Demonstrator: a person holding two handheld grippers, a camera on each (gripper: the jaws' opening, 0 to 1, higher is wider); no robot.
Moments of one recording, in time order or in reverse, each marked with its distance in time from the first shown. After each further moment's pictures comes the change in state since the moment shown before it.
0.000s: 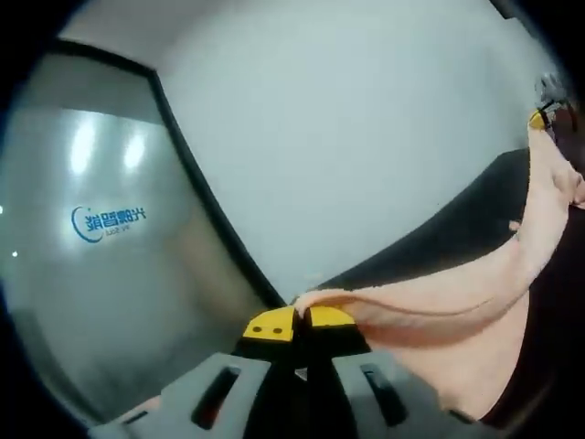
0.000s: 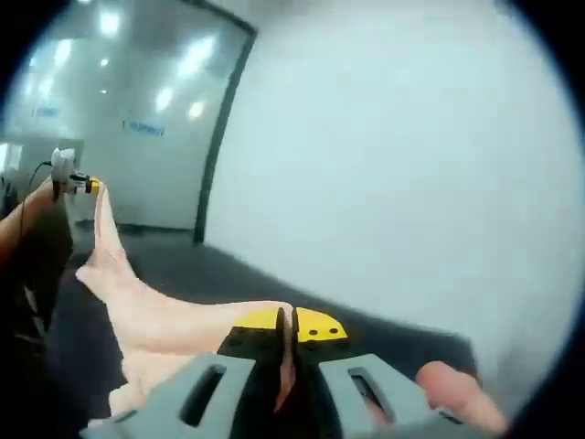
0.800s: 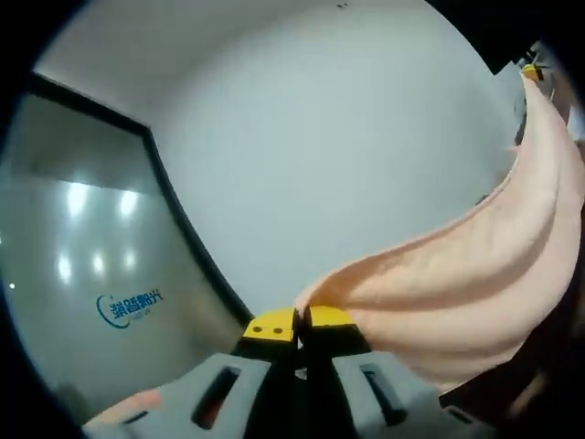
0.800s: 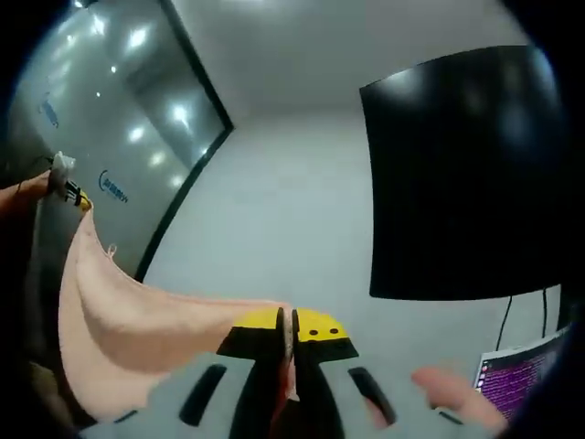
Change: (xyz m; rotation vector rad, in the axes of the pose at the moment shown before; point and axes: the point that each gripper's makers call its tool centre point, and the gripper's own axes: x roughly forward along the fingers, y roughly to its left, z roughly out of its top) left arm -0.073 0.002 0.148 0.085 -0.135 -0.065; right arm -0.208 -0.053 0.165 -0.206 -0.234 -0.332
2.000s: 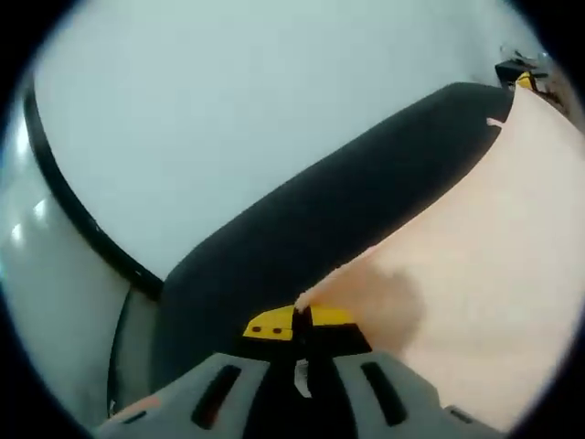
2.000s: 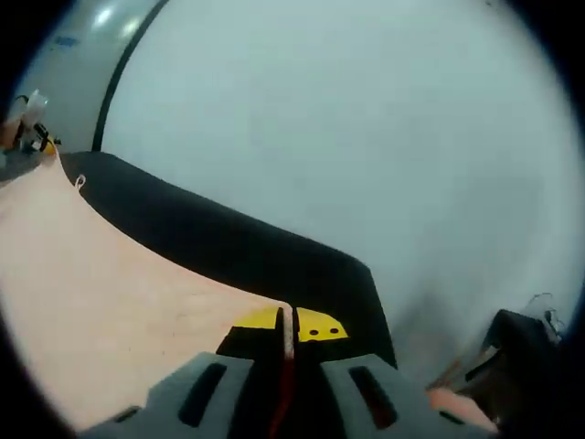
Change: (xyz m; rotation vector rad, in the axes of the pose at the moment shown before) left arm 0.262 -0.219 -0.275 0.017 0.571 -0.462; right arm 0.123 0.016 -0.447 0.033 0.799 -0.017
